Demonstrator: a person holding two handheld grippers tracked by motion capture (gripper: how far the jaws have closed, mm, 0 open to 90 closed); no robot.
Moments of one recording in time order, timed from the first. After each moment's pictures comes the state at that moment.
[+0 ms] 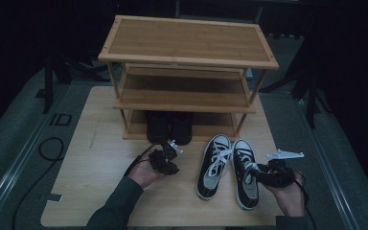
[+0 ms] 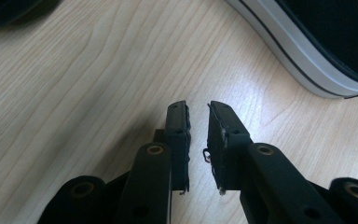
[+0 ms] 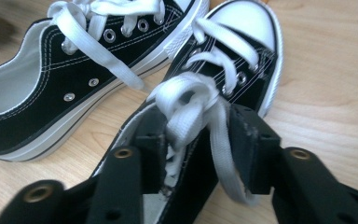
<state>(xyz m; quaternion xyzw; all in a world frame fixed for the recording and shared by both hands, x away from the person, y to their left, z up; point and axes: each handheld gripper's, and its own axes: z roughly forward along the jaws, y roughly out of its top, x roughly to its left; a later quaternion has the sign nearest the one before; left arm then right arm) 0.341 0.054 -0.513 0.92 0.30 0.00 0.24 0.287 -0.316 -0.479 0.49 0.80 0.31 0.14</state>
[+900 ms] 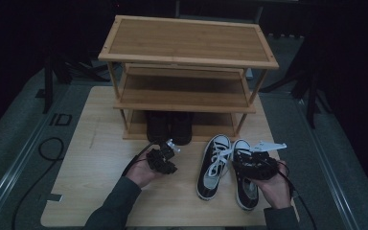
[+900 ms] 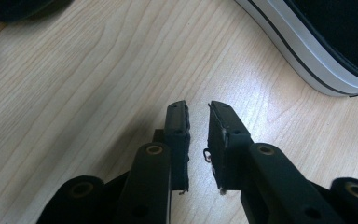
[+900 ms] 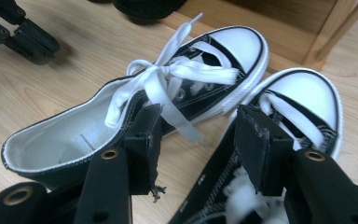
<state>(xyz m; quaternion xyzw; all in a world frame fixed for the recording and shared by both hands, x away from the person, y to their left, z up) 0.341 0.062 -0.512 0.92 0.31 0.01 0.25 0.299 -0.266 -0.458 0.43 0.83 0.34 0.14</state>
